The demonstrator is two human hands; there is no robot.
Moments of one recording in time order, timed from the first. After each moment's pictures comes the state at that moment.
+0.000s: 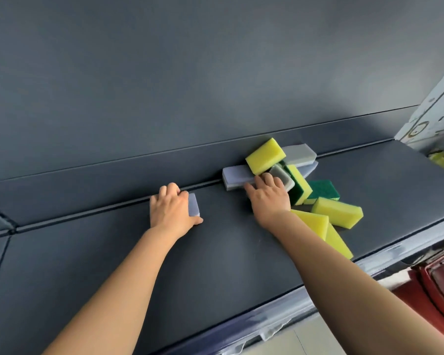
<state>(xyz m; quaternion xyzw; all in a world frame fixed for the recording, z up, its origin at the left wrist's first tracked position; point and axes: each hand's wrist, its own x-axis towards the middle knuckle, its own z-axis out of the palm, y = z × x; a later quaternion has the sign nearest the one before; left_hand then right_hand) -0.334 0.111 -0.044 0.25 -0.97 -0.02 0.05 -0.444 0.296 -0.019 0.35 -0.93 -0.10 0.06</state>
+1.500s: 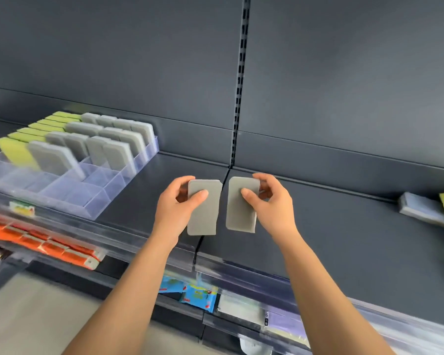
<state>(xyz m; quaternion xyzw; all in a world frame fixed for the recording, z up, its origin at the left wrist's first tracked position) 0.050 0.025 -0.002 0.43 -0.61 -0.51 0.43 -0.130 0.110 0.004 0.41 -0.71 0.54 -0.20</state>
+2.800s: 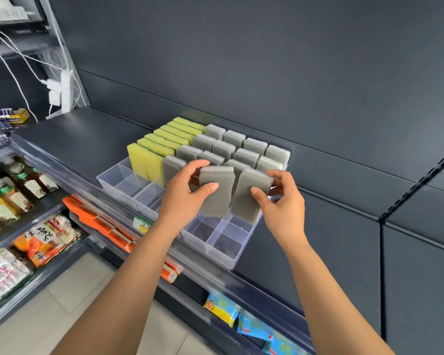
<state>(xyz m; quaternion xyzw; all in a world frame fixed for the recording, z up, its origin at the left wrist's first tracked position) 0.298 -0.211 0.011 0.48 -0.67 -0.35 0.44 0.109 -0.151 0.003 0.50 -0.66 0.54 -0.16</state>
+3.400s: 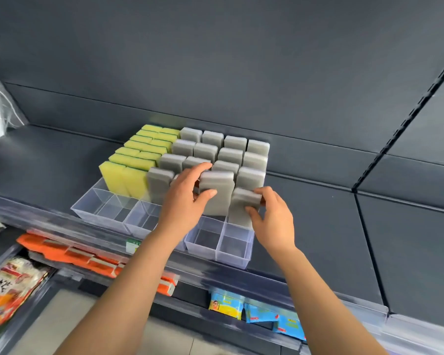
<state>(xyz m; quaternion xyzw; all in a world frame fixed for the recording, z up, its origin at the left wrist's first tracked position) 0.307 -0.237 0.011 0.37 -0.80 -0.29 0.37 0.140 -0.141 -0.030 0.50 -0.77 0.39 -0.04</state>
